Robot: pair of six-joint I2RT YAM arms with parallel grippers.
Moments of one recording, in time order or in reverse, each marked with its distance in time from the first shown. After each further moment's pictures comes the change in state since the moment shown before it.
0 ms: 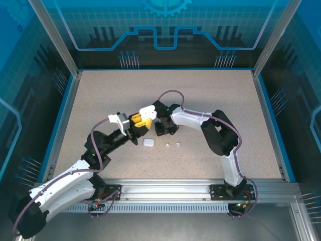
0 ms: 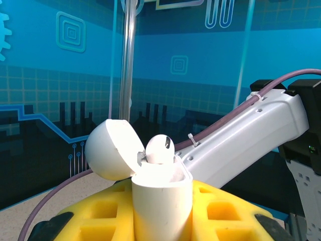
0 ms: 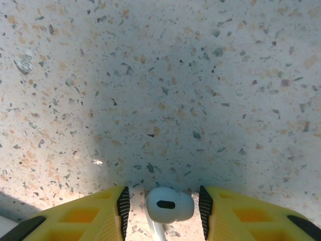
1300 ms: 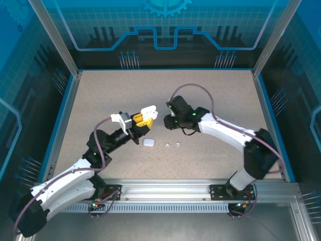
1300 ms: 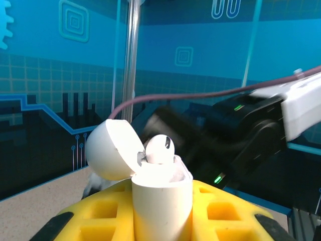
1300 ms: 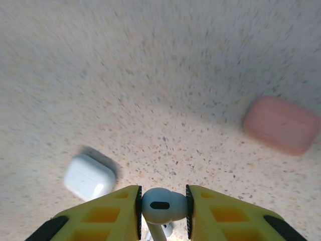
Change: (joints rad) left arm 0.000 0.036 0.000 -0.010 -0.011 0.002; right arm -0.031 -0.550 -0.331 0.213 0.020 -0.019
